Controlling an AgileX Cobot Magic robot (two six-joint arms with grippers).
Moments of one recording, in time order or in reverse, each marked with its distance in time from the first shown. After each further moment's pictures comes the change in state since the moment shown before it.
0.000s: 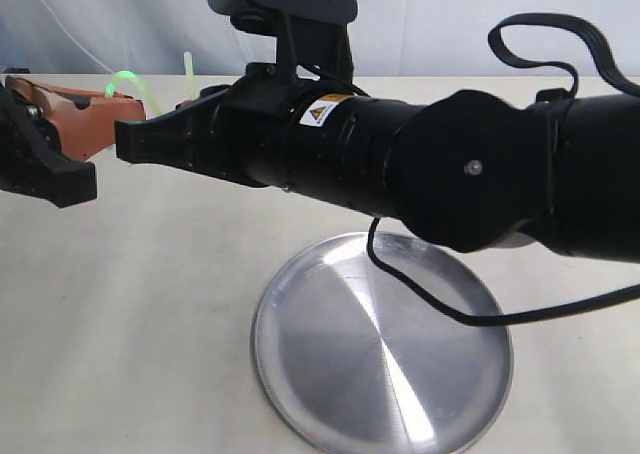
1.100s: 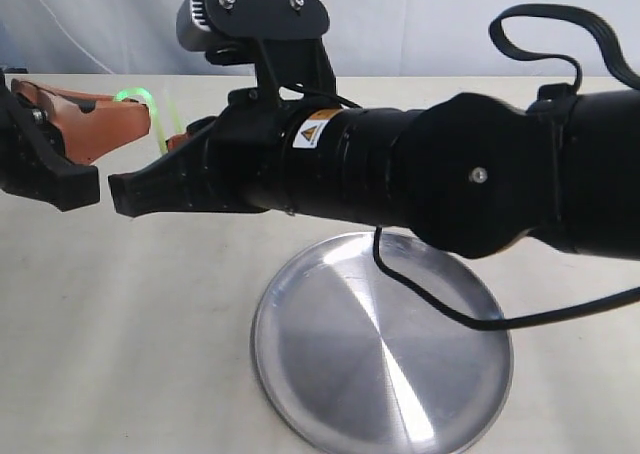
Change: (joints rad) left arm 0.000 0.005 0.000 -0.009 0.012 0.006; right arm 0.000 -0.006 0.000 -0.128 0.139 -0.006
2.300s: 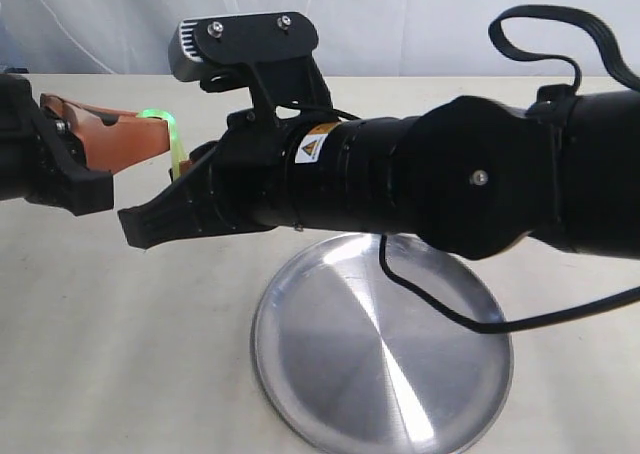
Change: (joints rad) left arm 0.000 0.065 0.000 -0.040 0.080 0.006; right arm 0.000 0.000 0.000 -0.029 0.079 -0.038
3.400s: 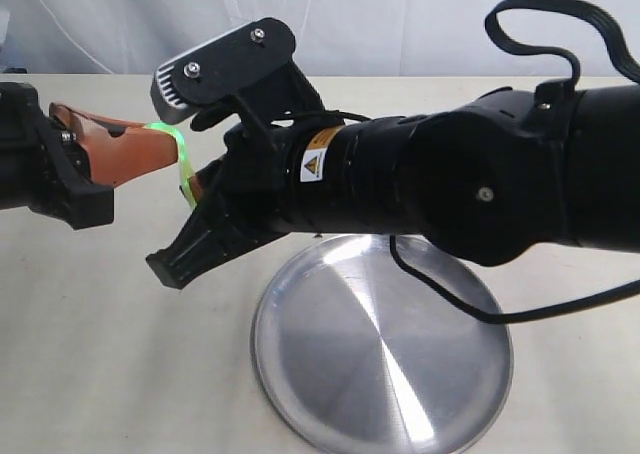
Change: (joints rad) left arm 0.007 0.006 0.000 0.016 0.049 0.003; right arm -0.010 0.000 0.000 -0.266 0.065 -0.001
